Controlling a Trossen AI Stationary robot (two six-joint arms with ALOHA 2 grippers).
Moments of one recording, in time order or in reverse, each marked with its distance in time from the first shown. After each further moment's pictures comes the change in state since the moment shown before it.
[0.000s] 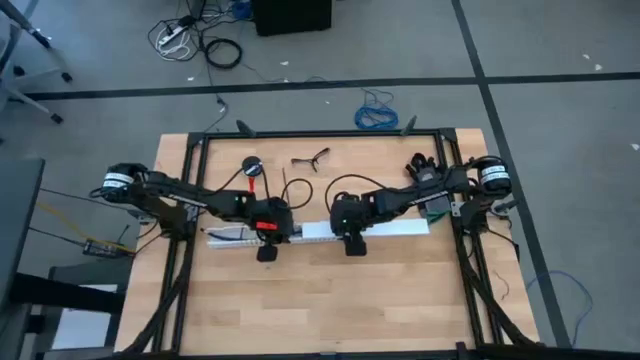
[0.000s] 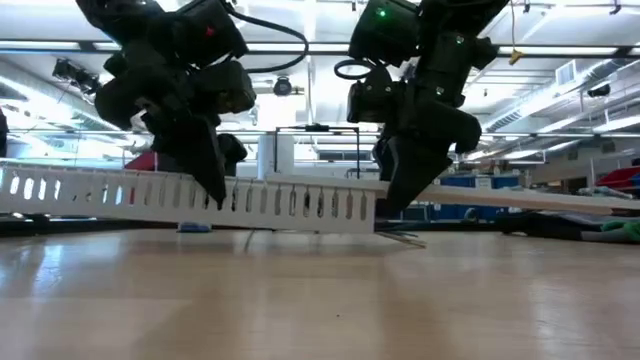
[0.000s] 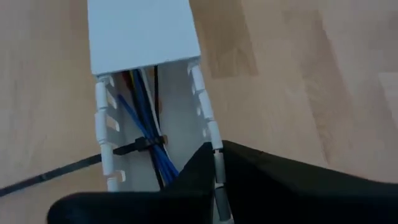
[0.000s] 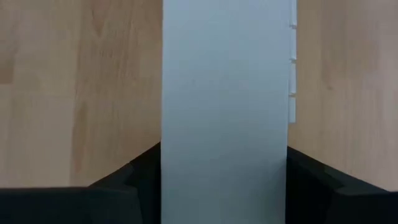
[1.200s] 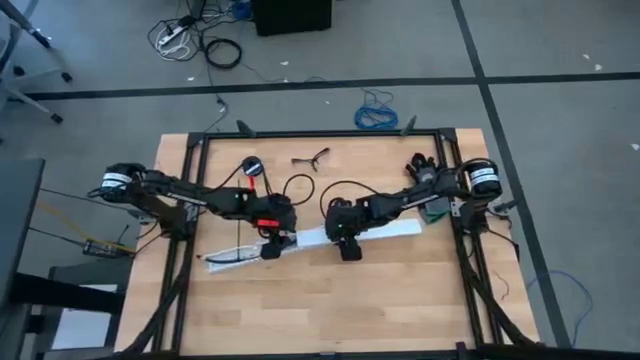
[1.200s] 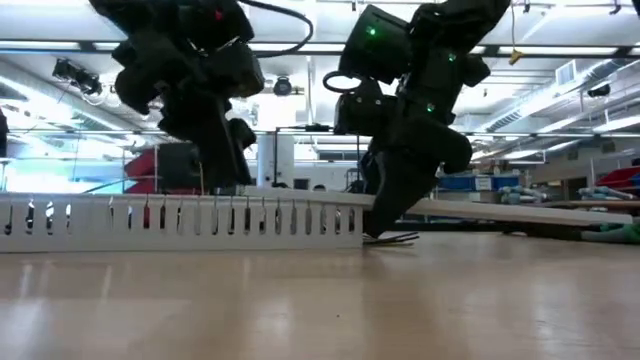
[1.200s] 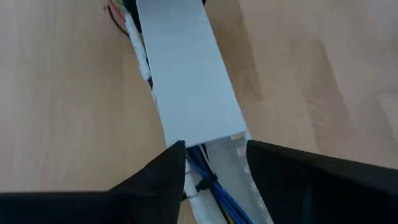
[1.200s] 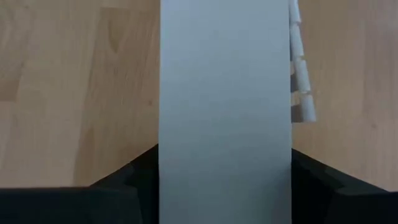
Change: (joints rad) left arm 0.000 -0.010 0.064 -0.044 -0.043 0.009; right arm 0.006 0.086 0.008 0.064 -0.045 -0.017
